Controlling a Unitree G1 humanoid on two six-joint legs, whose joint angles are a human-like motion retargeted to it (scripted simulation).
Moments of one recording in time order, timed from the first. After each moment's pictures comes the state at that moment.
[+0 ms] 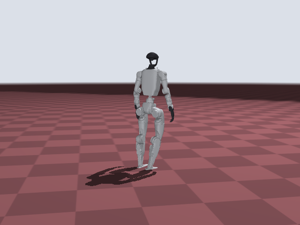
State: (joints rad) left arm -0.01 0.27 -0.25 1.25 -0.05 -0.14 -0.12; right arm -0.06 -0.23 0.33 1.27 0.02 -0.08 0.03; waist 0.13 -0.04 -0.10; left_leg -0.05 -0.07 0.14 -0.04 -0.31 0.02; right_leg -0.19 0.00 -0.23 0.26 -0.40 0.03
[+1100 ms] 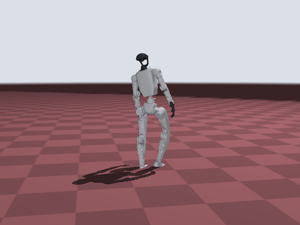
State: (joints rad) left arm -0.08 0.30 -0.21 1.38 -0.12 -0.08 -0.13; right arm -0.05 -0.19 0.45 1.28 0.03 -0.07 0.18; waist -0.06 -0.28 -0.15; left_leg 0.10 -0.16 0.10 -0.04 -0.34 0.01; right_leg -0.57 -0.05 -0.04 0.98 -0.32 0.08
